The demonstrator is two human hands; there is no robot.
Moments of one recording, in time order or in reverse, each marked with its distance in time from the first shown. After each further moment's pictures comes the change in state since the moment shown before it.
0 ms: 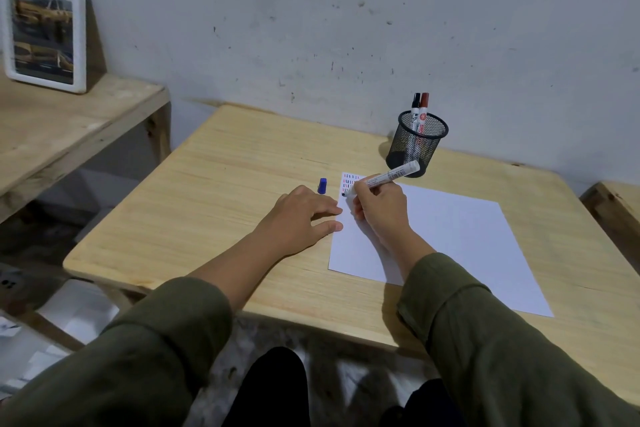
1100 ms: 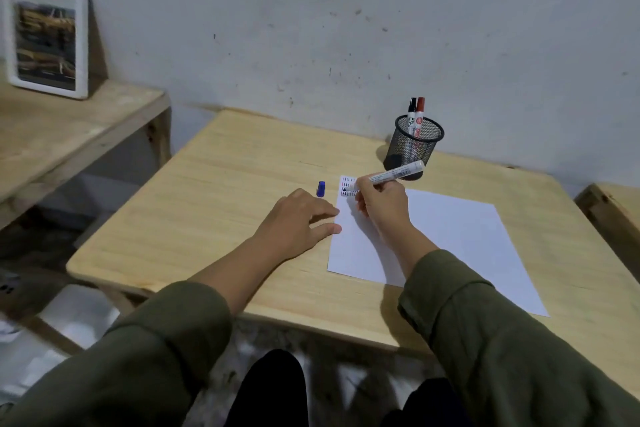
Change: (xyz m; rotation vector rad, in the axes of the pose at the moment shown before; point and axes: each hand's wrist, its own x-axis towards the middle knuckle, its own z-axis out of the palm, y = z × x) left_hand -0.005 0.005 -0.003 0.036 0.036 0.003; right_hand 0.002 -0.009 -0.006 0.081 0.010 0.065
